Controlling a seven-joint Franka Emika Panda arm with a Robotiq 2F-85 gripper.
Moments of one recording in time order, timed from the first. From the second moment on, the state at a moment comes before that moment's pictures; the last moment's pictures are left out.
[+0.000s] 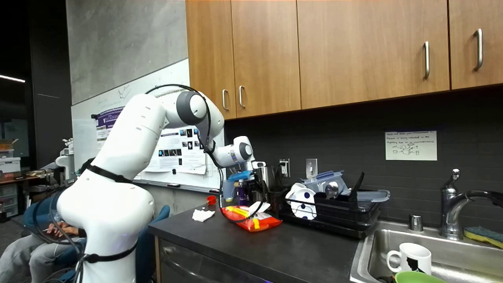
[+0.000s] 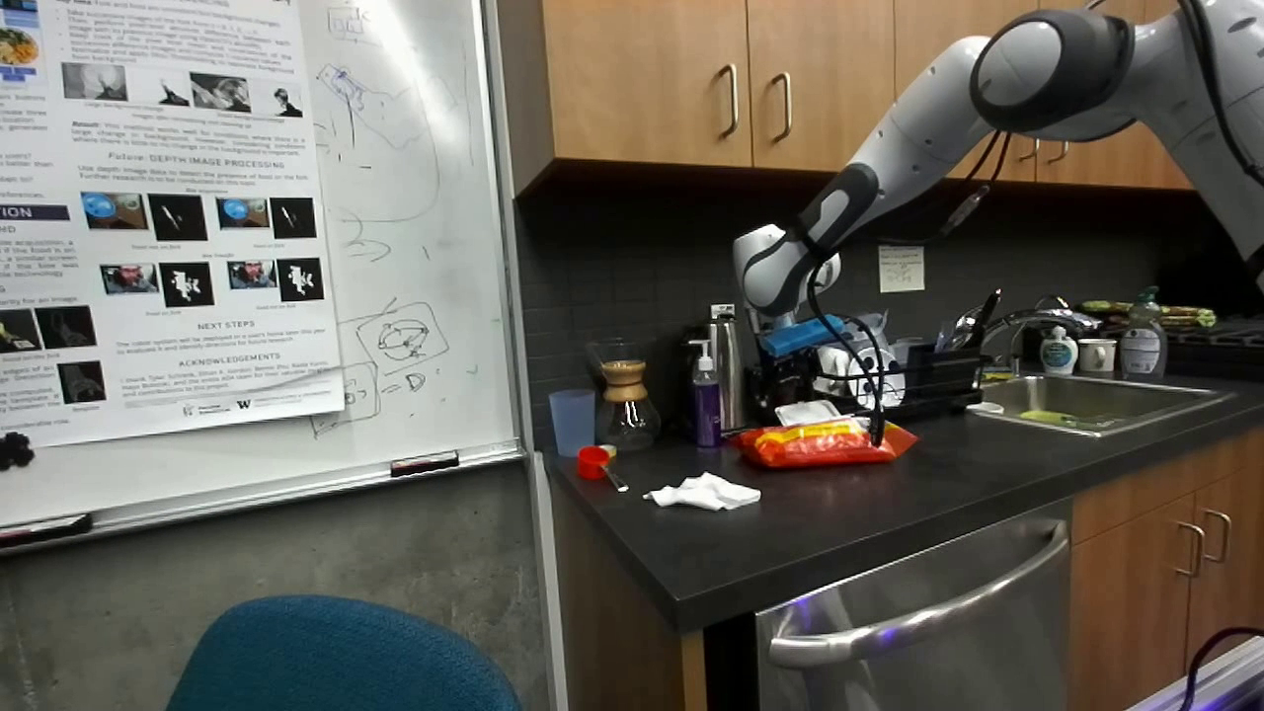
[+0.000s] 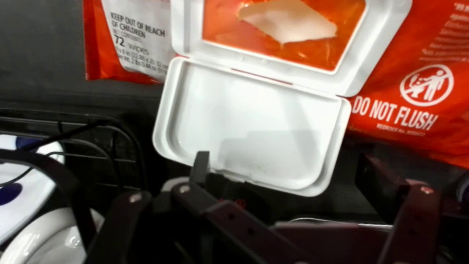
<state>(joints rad) 0.16 0.47 -0.05 -1.71 -0.29 2.20 0.41</state>
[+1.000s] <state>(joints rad) 0.16 0.52 -0.06 -1.65 -0.29 2.20 0.41</state>
